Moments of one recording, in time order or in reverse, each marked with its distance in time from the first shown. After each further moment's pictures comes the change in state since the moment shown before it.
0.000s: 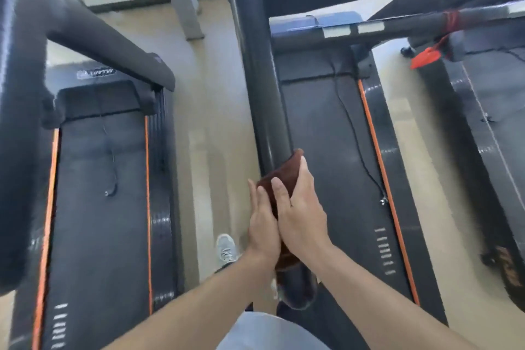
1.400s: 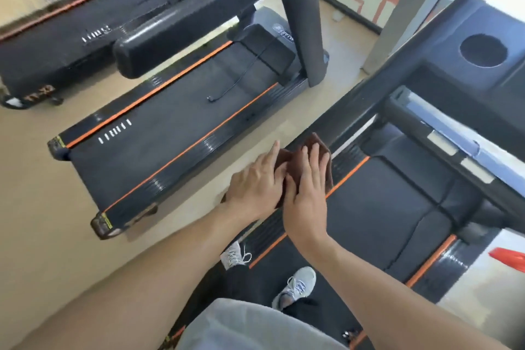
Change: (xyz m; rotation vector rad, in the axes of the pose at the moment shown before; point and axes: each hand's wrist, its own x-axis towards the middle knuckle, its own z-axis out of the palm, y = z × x) left_hand -0.028 0.049 0.075 0.662 0.679 0.143; right_hand 0.101 0.024 -0.077 -0.284 -0.549 -0.893
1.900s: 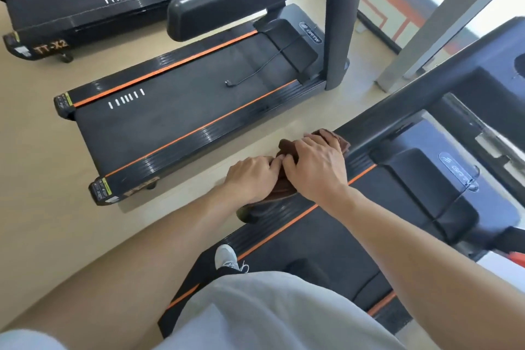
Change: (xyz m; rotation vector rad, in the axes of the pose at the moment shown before) left_hand -0.052 -0.107 -0.015 -0.110 -0.062 -0.129; right_hand 0.009 -0.057 0.041 -0.692 -0.229 -0.431
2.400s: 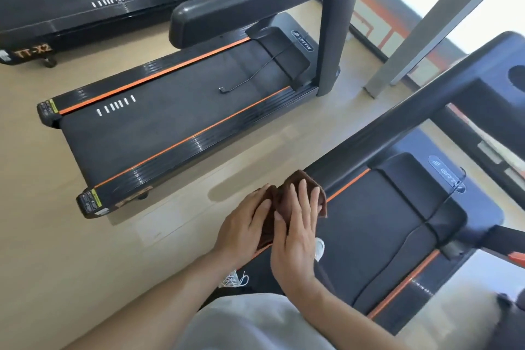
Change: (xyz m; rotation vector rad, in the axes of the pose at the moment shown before) left_hand -0.050 -0.080 0.053 -0.611 0.103 0.146; right_hand -0.105 -0.094 0.074 0.638 0.339 0.275
